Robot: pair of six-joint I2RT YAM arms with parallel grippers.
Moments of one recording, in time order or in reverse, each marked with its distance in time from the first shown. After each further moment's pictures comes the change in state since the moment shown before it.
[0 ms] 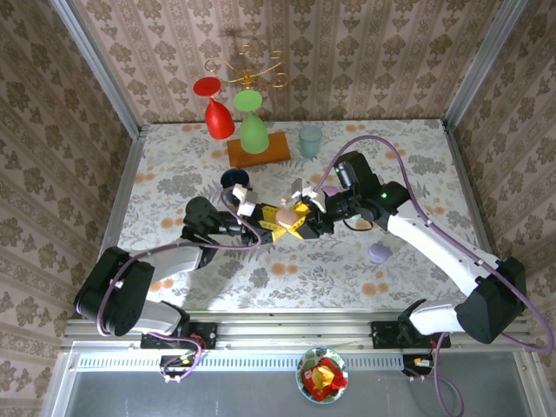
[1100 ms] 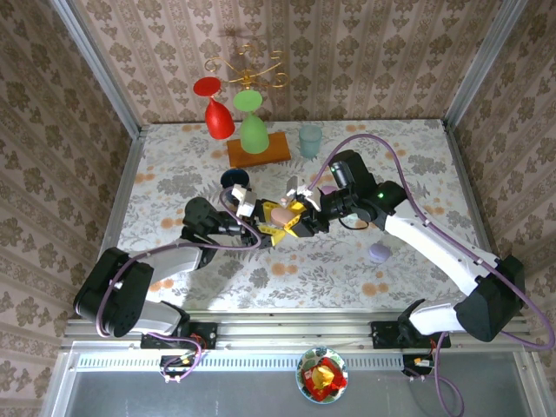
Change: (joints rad) left arm 0.000 -0.006 -0.001 0.008 -0.003 0.007; right arm 0.035 0.012 0.030 0.025 0.046 0.042
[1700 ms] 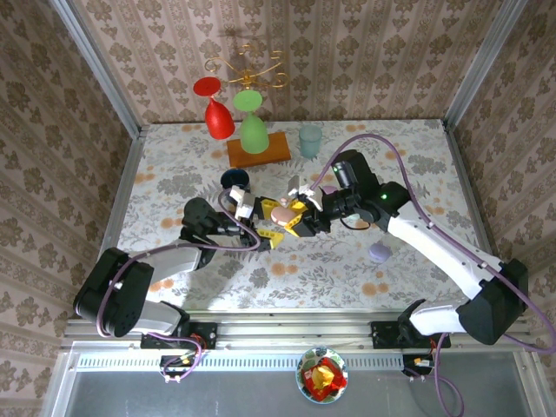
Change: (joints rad) left arm 0.014 0.000 -0.011 -0.001 -0.003 0.048; right arm 0.000 -0.020 0.000 0.000 0.000 0.009
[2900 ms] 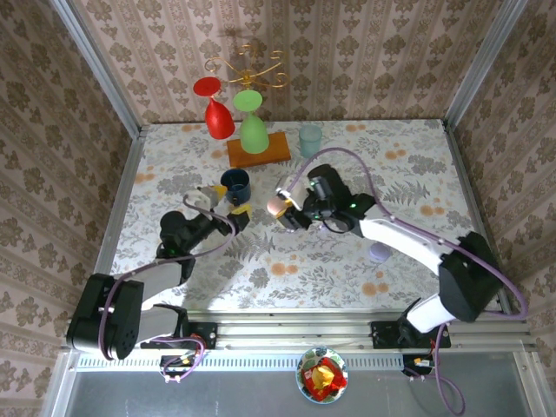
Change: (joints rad) left arm 0.256 -0.143 -0.213 -0.138 -0.563 0.213; right arm 0.048 0.133 -0.146 0.335 0.418 0.153
